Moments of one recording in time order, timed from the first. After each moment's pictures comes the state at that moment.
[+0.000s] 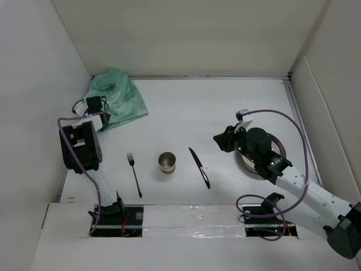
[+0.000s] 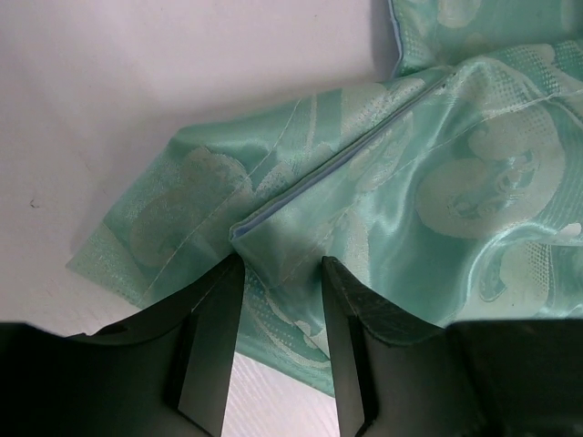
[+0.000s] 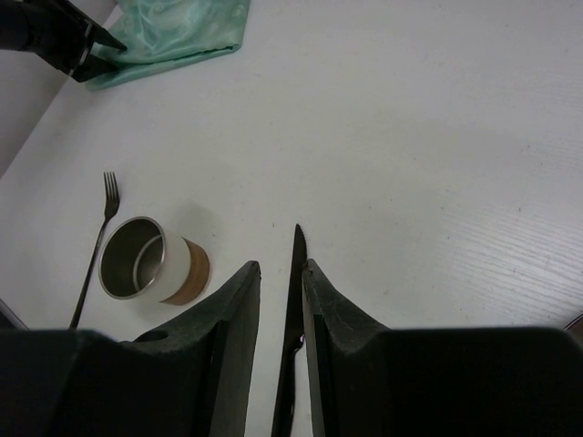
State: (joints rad) left arm 0.23 1.88 1.13 -0.10 -0.28 -0.89; right arm 0.64 0.89 0.62 0.01 0.02 0.39
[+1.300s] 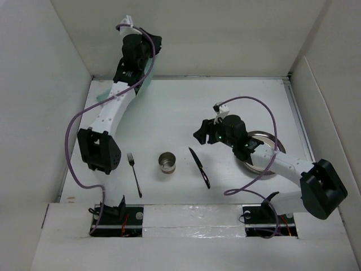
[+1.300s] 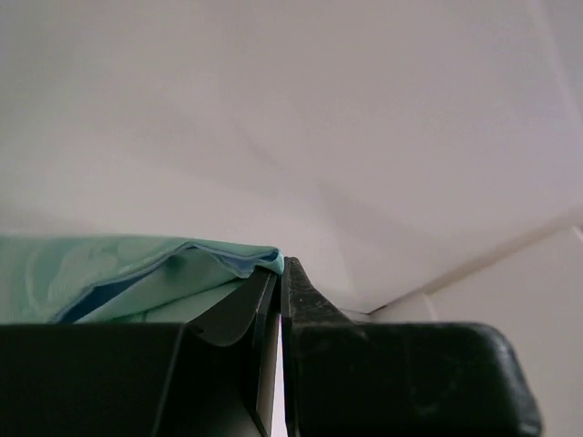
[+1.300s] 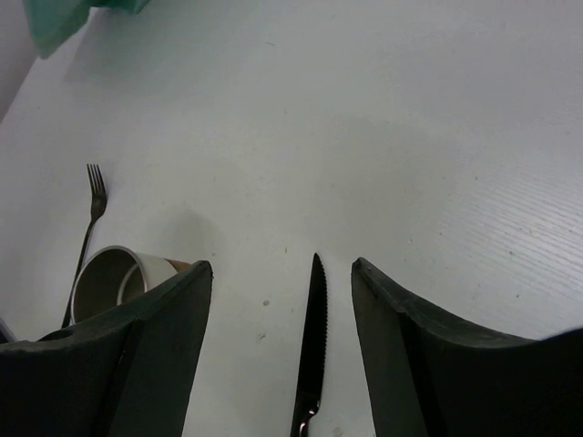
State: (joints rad) left arm -0.27 1.83 1.85 -0.01 -0.09 -0.77; right arm 0.64 1.31 0.74 0.21 -0.08 0.40
